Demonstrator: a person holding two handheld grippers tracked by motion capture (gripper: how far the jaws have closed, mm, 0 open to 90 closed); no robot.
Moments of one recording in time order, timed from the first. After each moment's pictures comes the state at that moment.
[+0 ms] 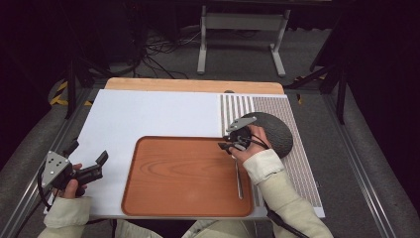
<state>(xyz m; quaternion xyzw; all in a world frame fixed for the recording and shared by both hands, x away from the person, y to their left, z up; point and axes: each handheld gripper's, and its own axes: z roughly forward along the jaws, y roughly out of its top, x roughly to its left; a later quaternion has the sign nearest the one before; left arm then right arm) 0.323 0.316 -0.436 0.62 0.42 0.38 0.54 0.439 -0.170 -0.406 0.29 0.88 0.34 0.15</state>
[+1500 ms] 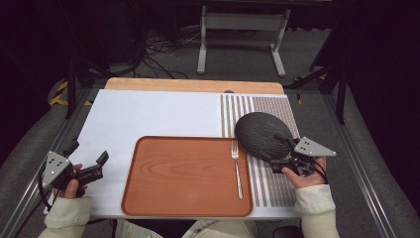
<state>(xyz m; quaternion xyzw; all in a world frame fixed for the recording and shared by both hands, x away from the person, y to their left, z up) 0.323 0.315 -0.437 0.62 0.42 0.38 0.54 0.366 -0.316 -0.416 0.29 0.72 0.57 0.25</state>
